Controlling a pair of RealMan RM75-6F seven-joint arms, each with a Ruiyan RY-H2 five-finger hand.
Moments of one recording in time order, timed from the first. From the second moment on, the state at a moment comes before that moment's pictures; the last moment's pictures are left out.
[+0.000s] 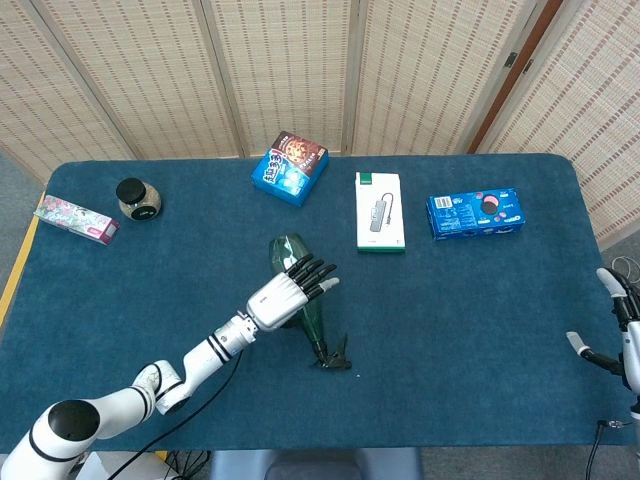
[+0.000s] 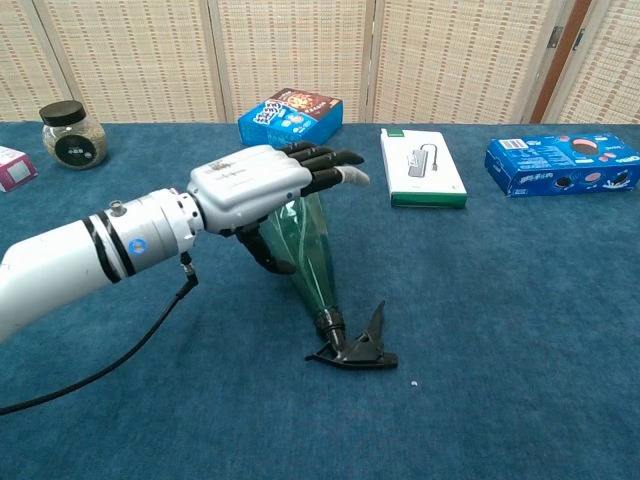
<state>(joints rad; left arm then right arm) -0.94 -1.91 -0.04 -0.80 1.66 1.13 -0.09 0.03 -1.20 0.13 -1.34 -1.49 1.61 0.30</state>
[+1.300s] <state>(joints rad) -0.81 -1.65 -0.03 -1.17 1.60 1.23 0.10 0.06 -1.18 0.14 -1.42 -1.52 1.59 0.23</state>
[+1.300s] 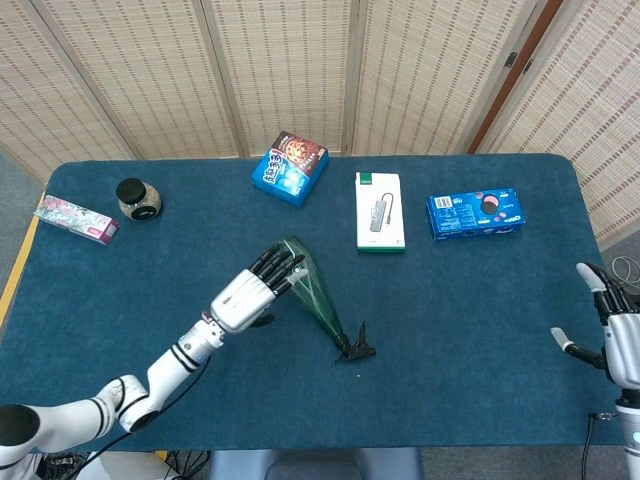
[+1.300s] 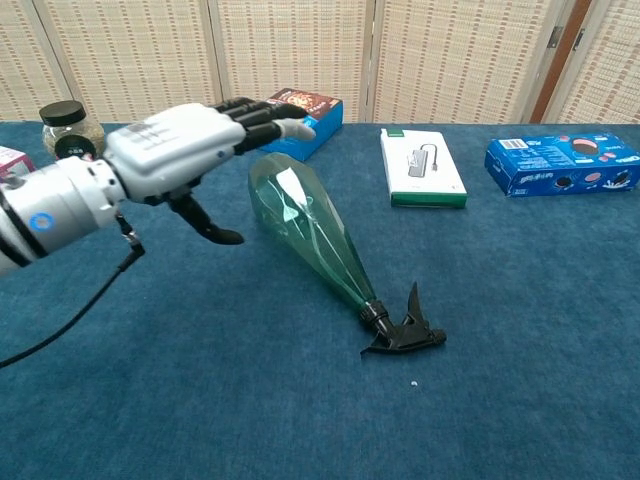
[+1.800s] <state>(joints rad) -0.54 -1.30 0.05 -1.43 1.47 1.32 0.19 0.17 -1.15 0.16 -1.57 -1.56 1.50 0.08</state>
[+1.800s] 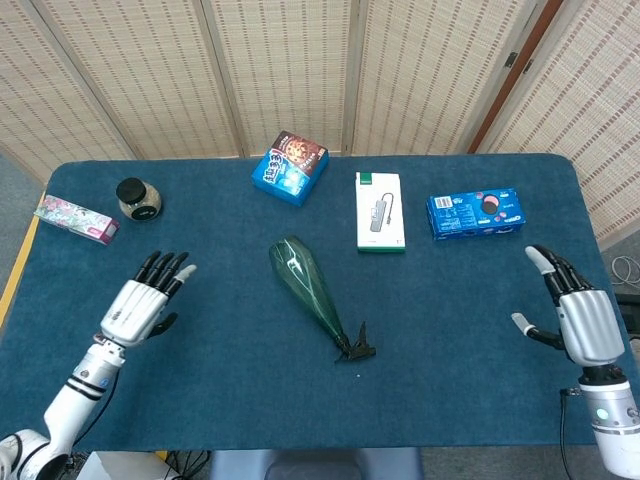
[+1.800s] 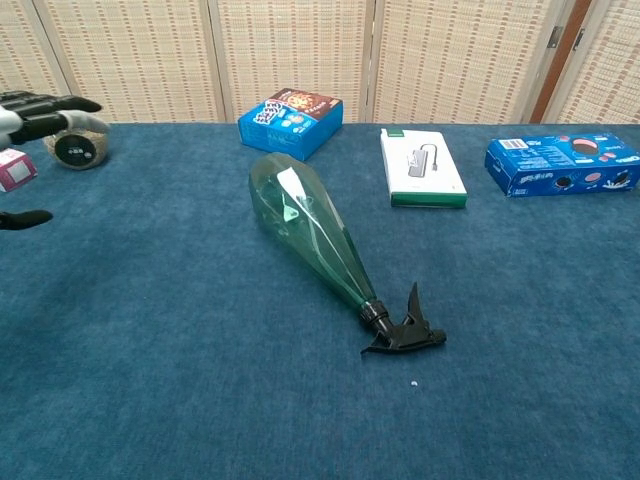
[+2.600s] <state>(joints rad) -0.30 -1.16 0.07 -1.41 1.43 1.41 0.13 0.52 -1.20 0.26 -1.68 -1.51 1.13 -0.02</state>
